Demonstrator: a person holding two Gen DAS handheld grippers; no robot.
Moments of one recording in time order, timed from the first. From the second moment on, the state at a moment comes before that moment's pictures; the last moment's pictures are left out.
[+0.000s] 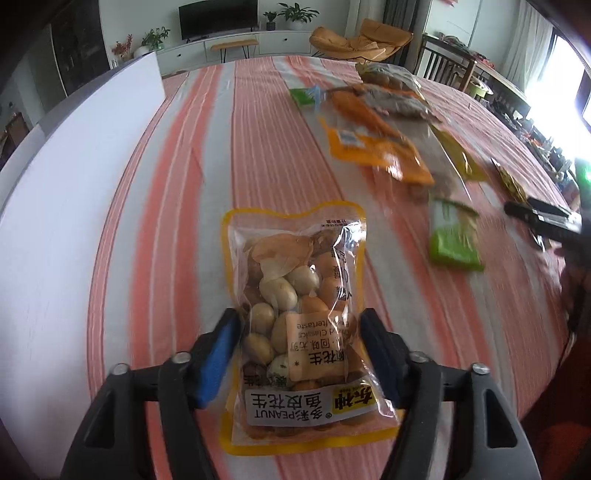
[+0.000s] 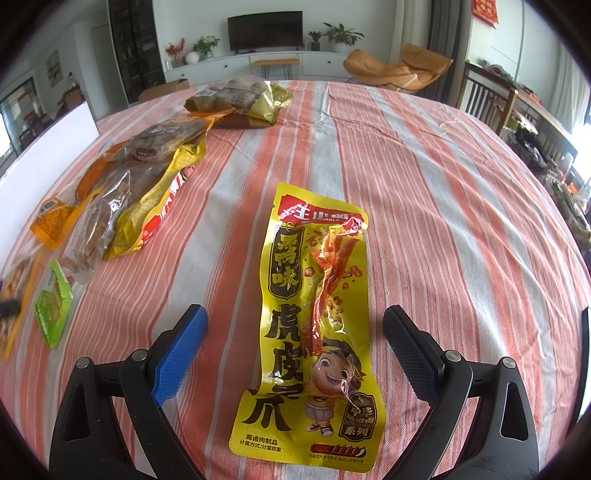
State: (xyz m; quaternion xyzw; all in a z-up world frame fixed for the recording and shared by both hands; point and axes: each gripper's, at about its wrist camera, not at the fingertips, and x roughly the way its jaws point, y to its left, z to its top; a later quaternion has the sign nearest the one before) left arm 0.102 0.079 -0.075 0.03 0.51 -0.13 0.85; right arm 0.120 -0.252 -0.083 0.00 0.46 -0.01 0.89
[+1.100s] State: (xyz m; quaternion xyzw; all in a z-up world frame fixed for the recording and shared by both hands) left arm 0.084 0.086 -0.065 -0.01 0.48 -0.13 0.87; right arm 0.129 -0.232 -0.067 -0.01 0.52 0.00 0.85
